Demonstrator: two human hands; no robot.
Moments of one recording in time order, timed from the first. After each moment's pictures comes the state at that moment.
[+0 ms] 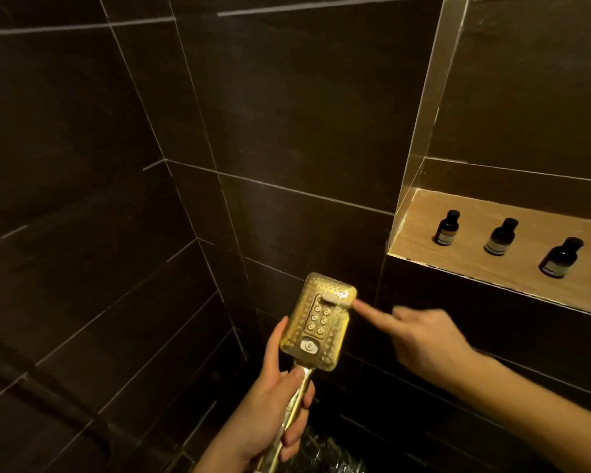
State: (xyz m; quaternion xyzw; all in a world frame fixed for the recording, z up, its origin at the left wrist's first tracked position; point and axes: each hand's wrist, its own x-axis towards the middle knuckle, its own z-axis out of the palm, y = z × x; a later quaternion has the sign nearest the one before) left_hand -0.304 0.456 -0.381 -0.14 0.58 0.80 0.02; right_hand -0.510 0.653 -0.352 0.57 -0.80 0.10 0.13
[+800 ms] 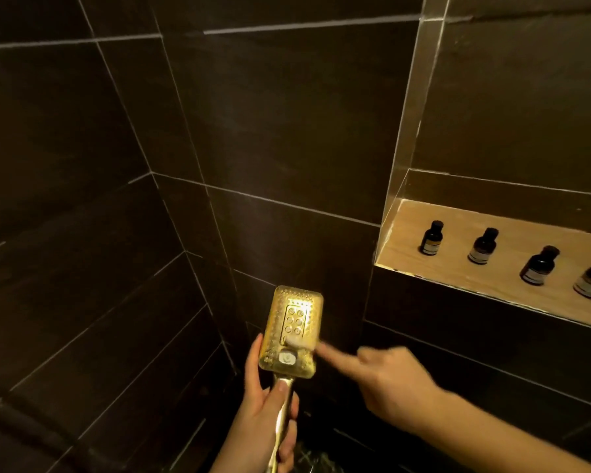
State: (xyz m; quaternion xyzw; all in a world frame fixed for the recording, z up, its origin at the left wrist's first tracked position) left_hand -0.308 0.462 -0.396 -0.23 0.61 0.76 -0.08; right_hand -0.472 0.638 -0.365 0.58 -0.81 0.09 0.04
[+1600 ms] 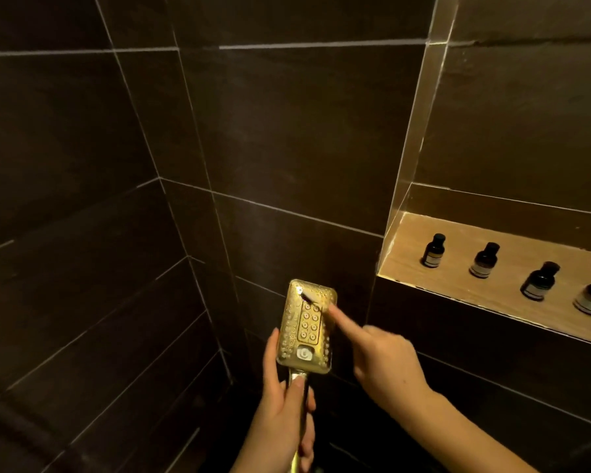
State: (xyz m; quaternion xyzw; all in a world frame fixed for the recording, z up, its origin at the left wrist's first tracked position) left_hand -0.329 0.484 -0.386 -0.25 0.63 0.72 -0.12; right_hand -0.476 0.611 -0.366 0.44 -0.87 0.19 0.10
